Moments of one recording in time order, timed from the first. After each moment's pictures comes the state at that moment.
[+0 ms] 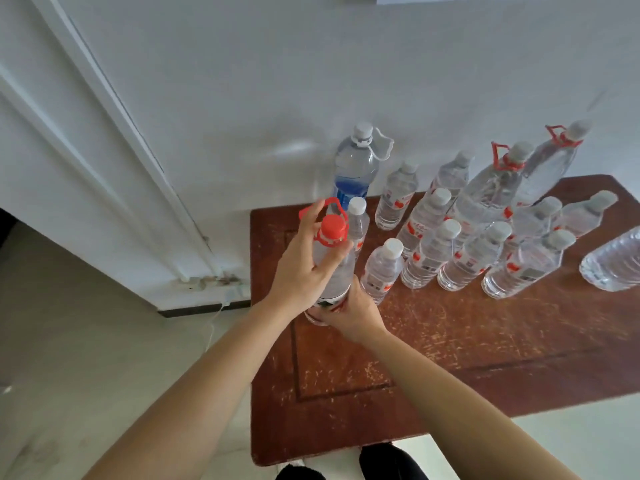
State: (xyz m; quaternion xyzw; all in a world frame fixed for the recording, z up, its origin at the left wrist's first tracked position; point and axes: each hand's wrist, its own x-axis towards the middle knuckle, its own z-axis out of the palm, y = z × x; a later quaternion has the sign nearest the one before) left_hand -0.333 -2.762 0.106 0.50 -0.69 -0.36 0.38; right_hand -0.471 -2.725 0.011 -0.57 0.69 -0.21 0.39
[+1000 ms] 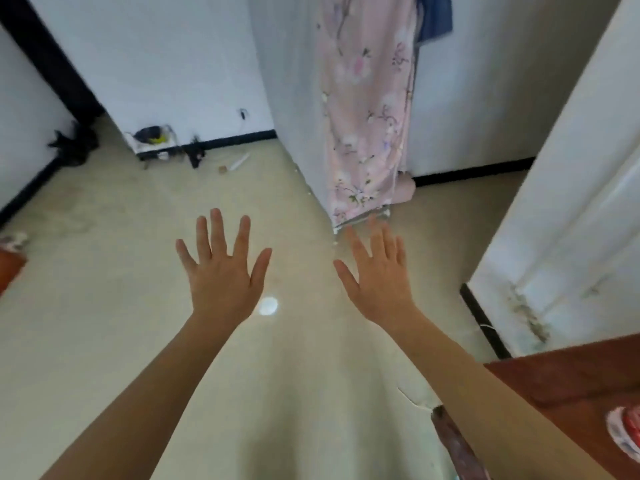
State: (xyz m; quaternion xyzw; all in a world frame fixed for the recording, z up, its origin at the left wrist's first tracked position) left_hand -0.234 -2.189 0.164 0.98 -0.05 0.20 -0.01; right_hand -0.252 -2.443 0.121 -0.97 -0.03 -0.16 0.15
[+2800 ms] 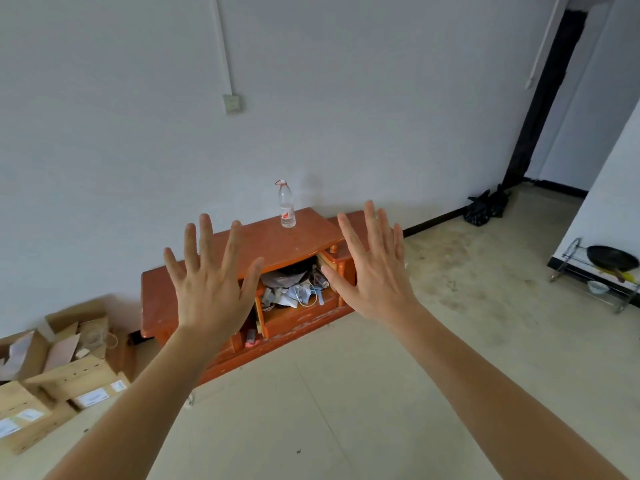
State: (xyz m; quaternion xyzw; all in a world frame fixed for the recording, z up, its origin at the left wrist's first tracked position) left_hand -0.136 -0.829 0.250 0.80 0.52 0.28 -0.12; right_hand 0.112 -0.922 0.249 -0.70 -0.63 -0.19 0.26
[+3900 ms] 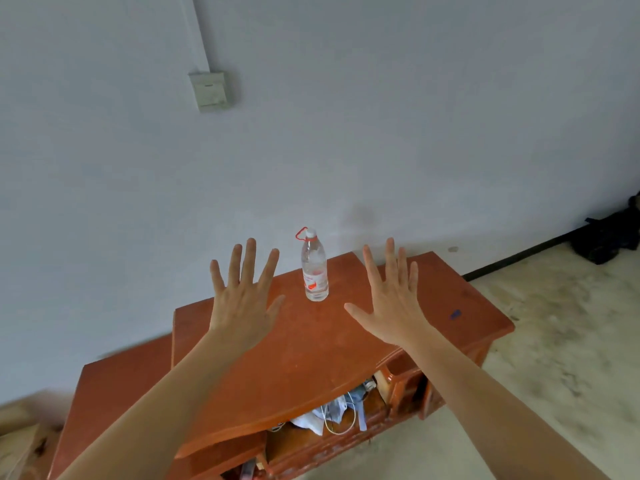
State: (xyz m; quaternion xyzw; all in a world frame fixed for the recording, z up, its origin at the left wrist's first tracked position) left_hand 0.153 -0.048 0.157 0.84 0.52 0.10 -0.14; right_hand 0.416 -0.133 0.154 -0.75 -0.64 0.03 0.13
